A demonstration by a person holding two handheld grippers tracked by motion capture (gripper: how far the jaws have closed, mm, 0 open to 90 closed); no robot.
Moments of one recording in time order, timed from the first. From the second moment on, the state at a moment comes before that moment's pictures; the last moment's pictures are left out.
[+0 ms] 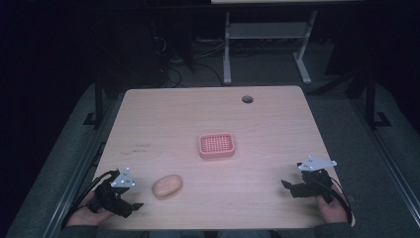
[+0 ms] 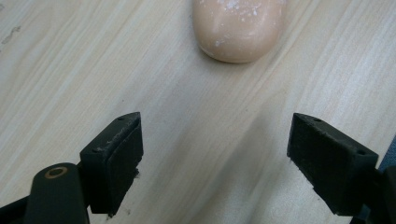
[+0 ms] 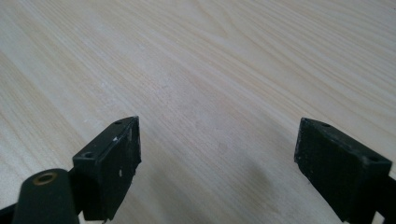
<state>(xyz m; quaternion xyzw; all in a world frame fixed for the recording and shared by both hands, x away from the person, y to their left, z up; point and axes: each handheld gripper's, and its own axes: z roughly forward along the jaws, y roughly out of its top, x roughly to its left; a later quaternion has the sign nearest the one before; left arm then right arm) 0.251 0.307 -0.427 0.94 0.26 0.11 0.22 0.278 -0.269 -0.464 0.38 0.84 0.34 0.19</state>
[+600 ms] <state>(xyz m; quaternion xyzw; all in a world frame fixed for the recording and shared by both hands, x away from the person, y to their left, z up) 0.253 0.298 -0.427 0.94 0.25 0.09 0.22 0.278 -0.266 -0.463 0.37 0.84 0.34 0.19</state>
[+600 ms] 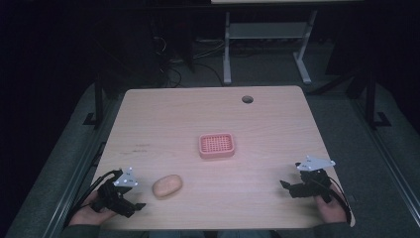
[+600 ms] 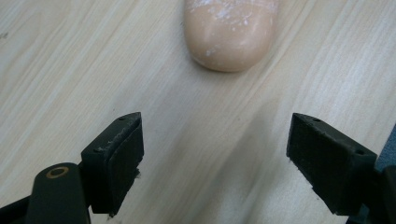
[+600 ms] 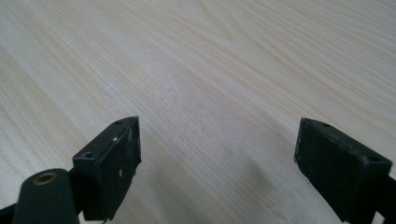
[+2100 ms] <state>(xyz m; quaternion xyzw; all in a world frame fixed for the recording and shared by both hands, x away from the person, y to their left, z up) 0.264 0.259 -0.415 0.95 0.20 0.09 0.22 0.276 -0.262 -0.463 0.36 0.85 0.34 0.19</state>
